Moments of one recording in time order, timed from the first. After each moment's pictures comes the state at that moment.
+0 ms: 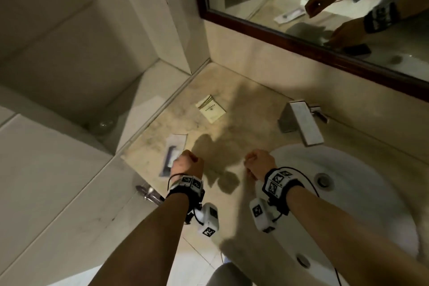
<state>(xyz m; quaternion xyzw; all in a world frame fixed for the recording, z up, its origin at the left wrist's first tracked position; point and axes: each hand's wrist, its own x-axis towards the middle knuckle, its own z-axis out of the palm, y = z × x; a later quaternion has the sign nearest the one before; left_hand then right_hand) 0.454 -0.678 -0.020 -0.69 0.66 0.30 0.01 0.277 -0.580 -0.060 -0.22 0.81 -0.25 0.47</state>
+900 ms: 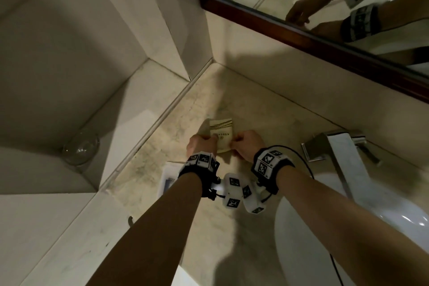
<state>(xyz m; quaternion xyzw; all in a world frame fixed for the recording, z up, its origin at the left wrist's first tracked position) 0.349 -0.815 -0.068 -0.72 0.54 0.44 -0.04 0.235 -0.746 -0.083 -0.27 0.78 -0.29 0.49</state>
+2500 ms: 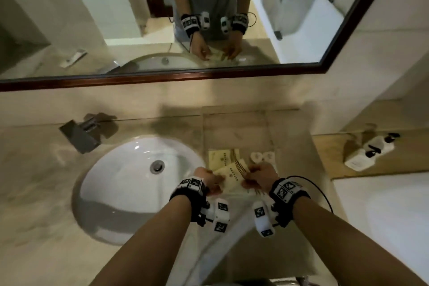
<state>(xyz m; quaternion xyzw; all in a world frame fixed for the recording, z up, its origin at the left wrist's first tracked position) 0.175 -0.222 -0.017 -0.40 0.64 0.61 0.26 0.122 -0.038 -0.023 0.17 0.71 -0.56 0.38</state>
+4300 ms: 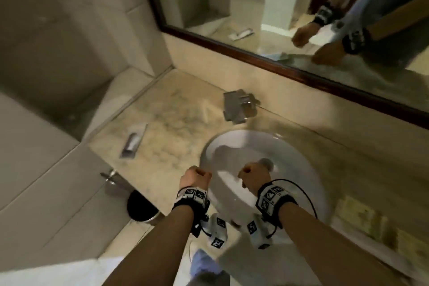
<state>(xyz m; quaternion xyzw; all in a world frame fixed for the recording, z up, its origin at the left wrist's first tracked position) 0.378 -0.472 -0.025 -0.65 0.62 0.43 -0.01 0.226 -0.371 -0.002 -0.30 0.83 -0.23 0.40</state>
